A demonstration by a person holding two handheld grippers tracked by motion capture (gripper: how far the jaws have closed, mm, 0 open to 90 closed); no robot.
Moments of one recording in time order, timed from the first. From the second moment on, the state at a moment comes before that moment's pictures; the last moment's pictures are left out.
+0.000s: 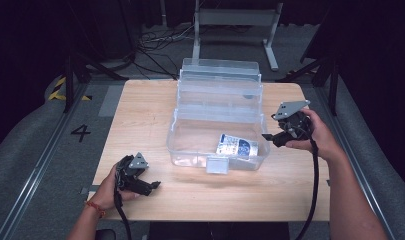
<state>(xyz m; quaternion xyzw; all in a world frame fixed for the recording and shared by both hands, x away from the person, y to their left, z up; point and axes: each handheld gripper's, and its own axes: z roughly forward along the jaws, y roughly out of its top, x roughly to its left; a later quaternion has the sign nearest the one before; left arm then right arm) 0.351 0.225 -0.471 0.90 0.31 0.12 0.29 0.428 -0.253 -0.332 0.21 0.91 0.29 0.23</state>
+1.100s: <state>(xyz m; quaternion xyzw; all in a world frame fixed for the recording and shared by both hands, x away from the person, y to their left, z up) 0.382 0.135 -0.366 0.92 0.21 0.15 0.31 0.506 -0.224 -0.282 0.23 0.89 0.32 0.23</state>
